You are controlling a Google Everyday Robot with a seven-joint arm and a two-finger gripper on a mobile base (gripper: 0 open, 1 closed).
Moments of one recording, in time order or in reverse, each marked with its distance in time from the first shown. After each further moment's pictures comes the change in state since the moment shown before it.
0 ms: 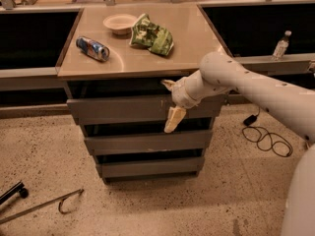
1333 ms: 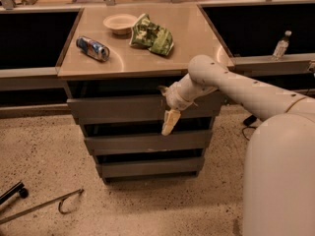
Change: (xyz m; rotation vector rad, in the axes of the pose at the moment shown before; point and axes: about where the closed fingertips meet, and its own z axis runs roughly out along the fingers) arm 0.024 0.000 0.061 -0.146 0.017 0.015
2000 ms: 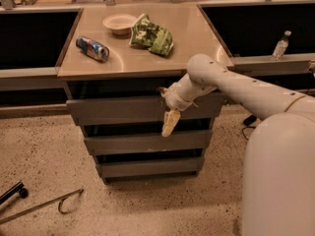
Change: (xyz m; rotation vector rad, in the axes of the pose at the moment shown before) arm -0.004 0.005 -0.002 -0.024 0.005 0.006
